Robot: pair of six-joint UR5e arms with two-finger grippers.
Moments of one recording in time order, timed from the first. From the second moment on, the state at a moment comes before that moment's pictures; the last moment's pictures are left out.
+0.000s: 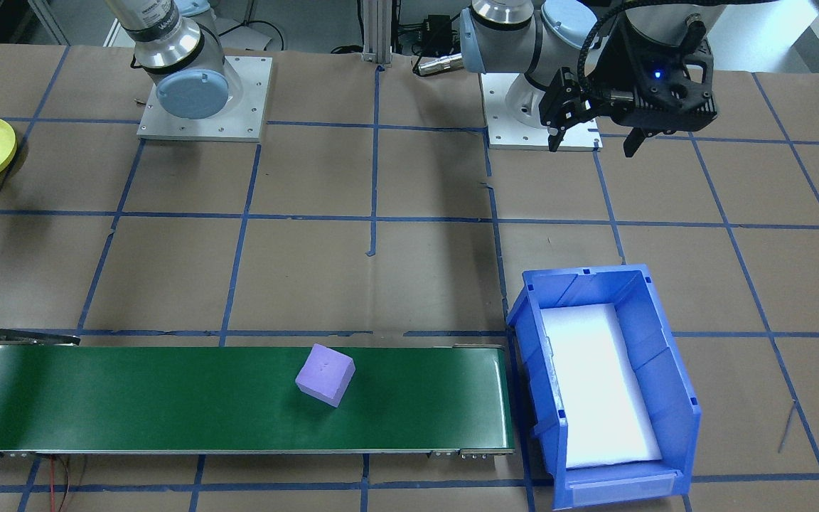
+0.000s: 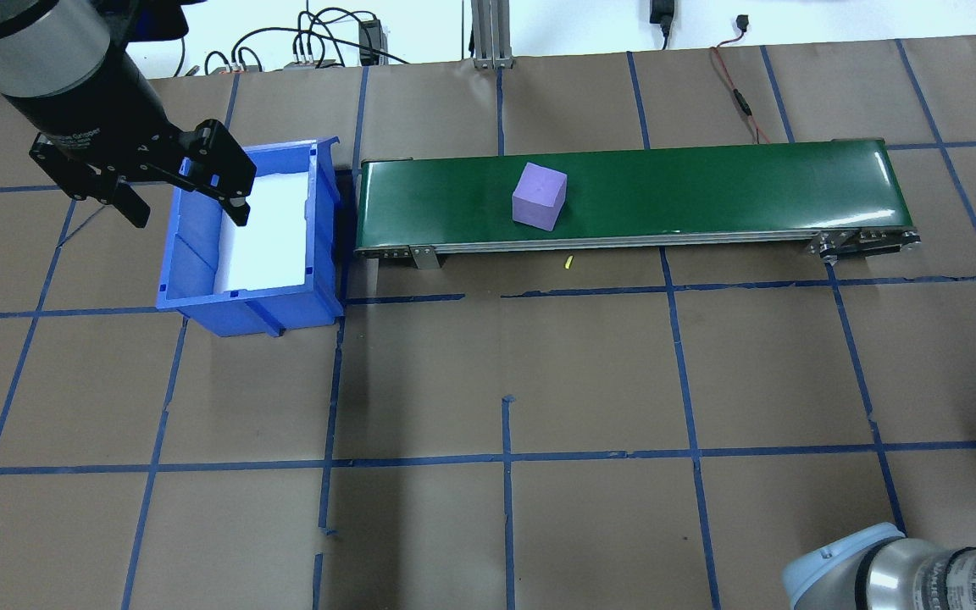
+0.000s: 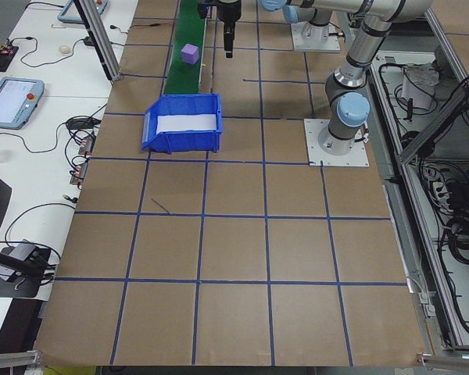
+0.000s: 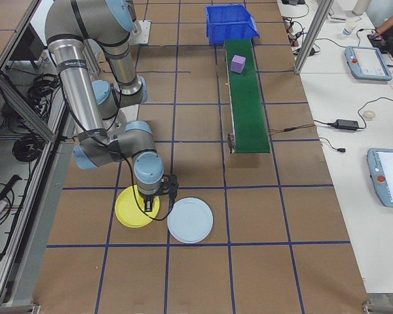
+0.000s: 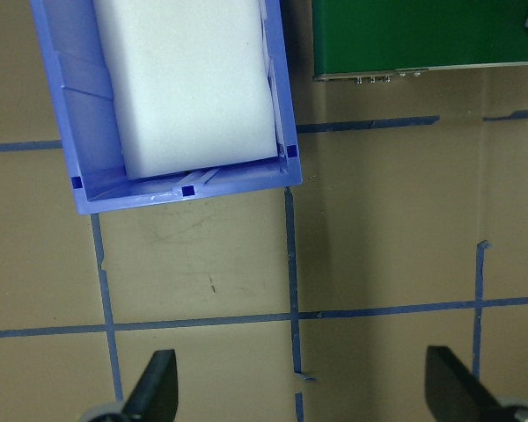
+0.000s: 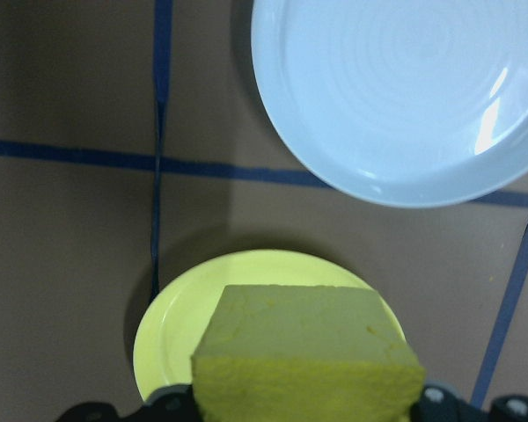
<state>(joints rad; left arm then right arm) -1.53 -1.52 -1.52 -1.71 1.56 0.09 0.27 -1.37 1.95 -2.05 -1.71 -1.32</state>
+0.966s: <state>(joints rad) -1.53 -1.52 -1.52 -1.72 1.56 0.09 0.29 -1.38 1.98 -2.21 -1.62 -1.44</state>
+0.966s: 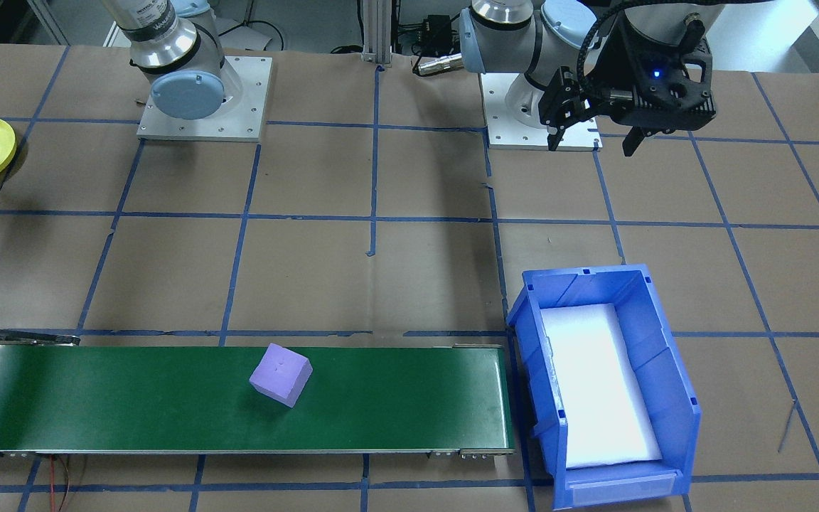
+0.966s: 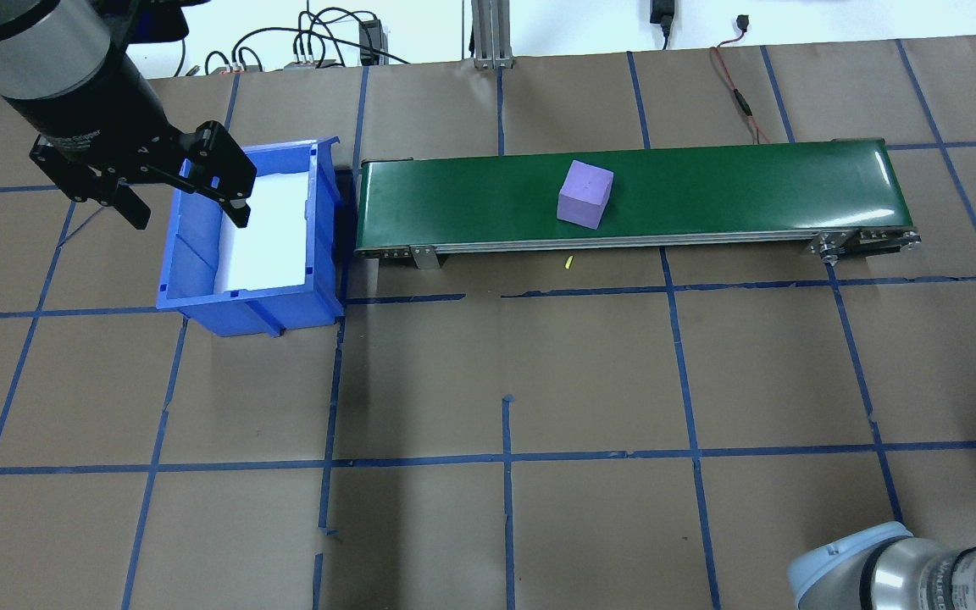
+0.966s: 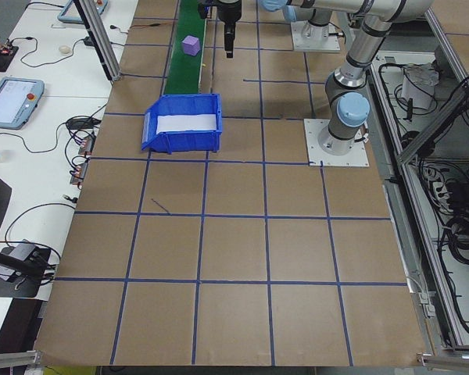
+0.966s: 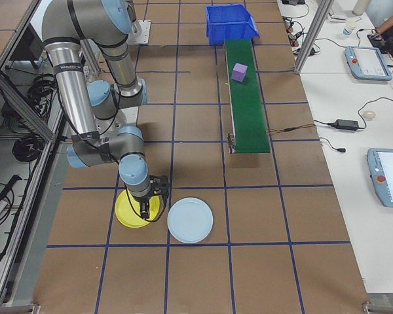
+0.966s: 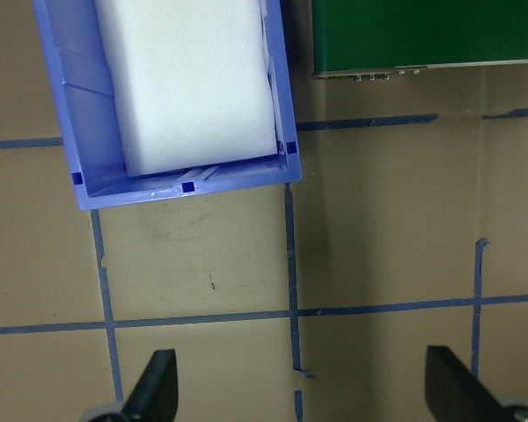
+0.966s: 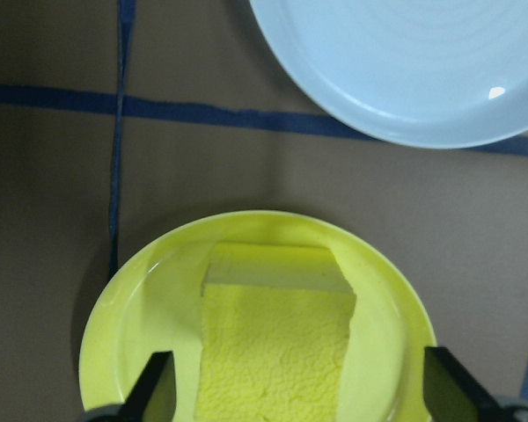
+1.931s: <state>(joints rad) -1.53 -1.52 -1.52 -1.72 1.56 0.09 1.15 -1.41 1.85 -2.17 -1.45 -0.54</state>
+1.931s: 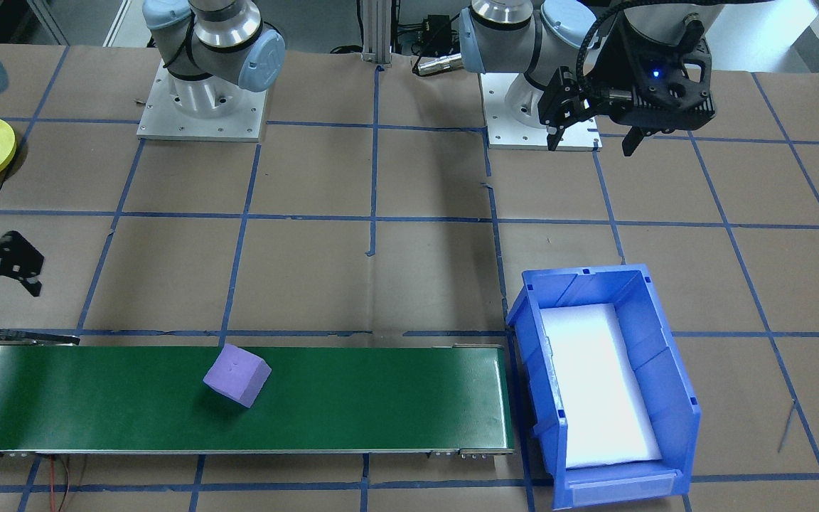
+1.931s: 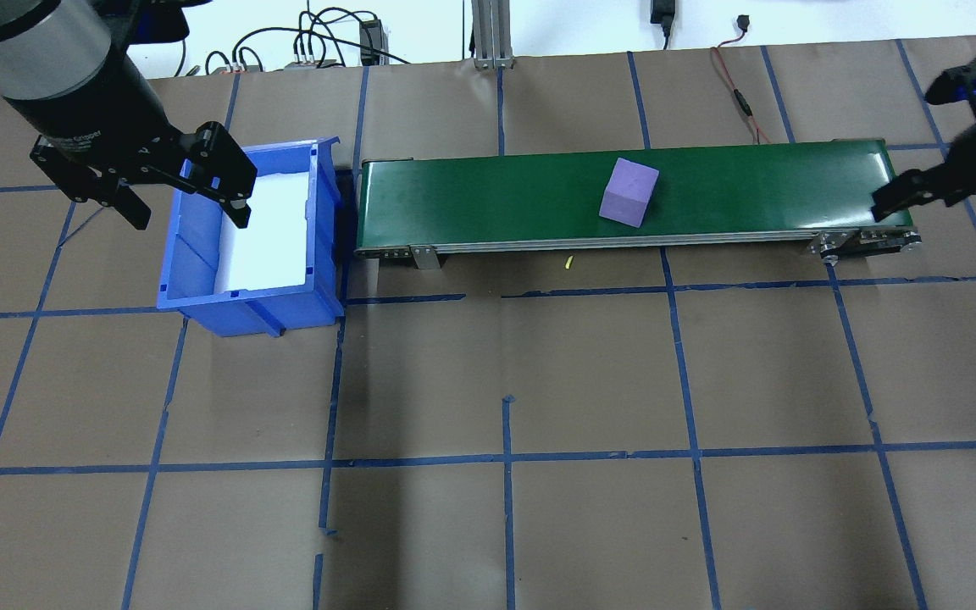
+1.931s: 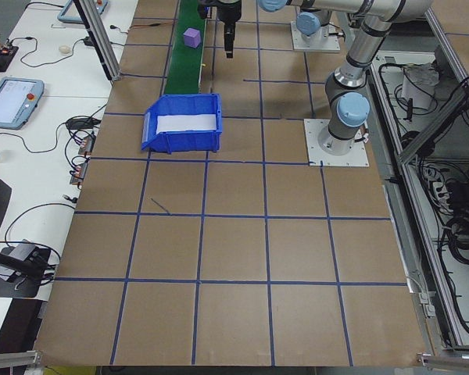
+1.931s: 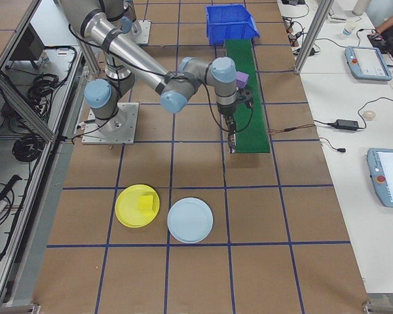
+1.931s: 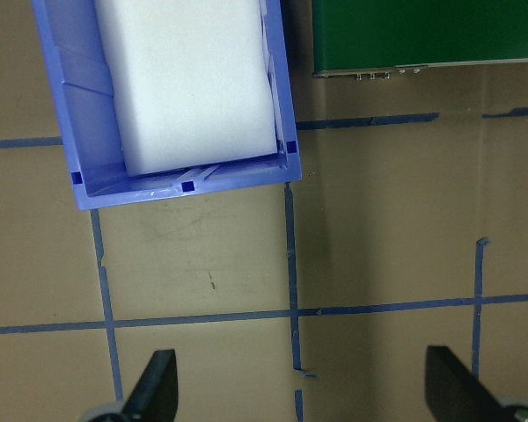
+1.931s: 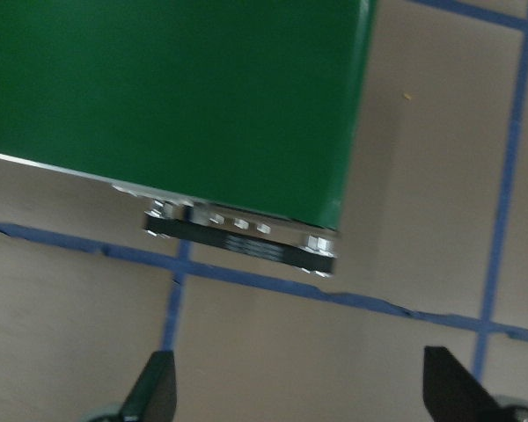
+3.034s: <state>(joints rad) -1.53 -1.52 -1.52 -1.72 1.56 0.09 1.37 -1.25 1.78 -2.19 -1.20 0.05</state>
